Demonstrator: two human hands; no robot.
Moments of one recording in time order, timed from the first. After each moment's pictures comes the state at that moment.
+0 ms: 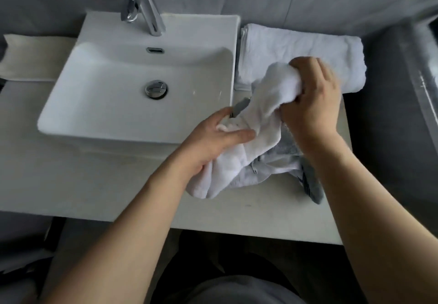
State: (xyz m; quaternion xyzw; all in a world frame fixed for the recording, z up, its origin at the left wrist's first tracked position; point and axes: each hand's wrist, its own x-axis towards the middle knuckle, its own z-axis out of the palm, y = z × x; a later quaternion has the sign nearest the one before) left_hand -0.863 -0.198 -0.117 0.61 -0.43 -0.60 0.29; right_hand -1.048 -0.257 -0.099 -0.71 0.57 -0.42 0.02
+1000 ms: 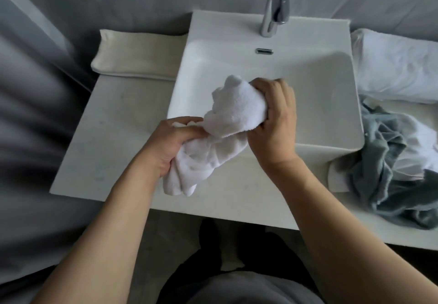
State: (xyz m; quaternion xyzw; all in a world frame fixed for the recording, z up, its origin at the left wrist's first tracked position) left_hand -0.488 -0.139 -0.117 0.59 -0.35 -0.60 0.40; right_hand -0.676 -0.175 -0.092 -0.70 0.48 -0.51 0.14
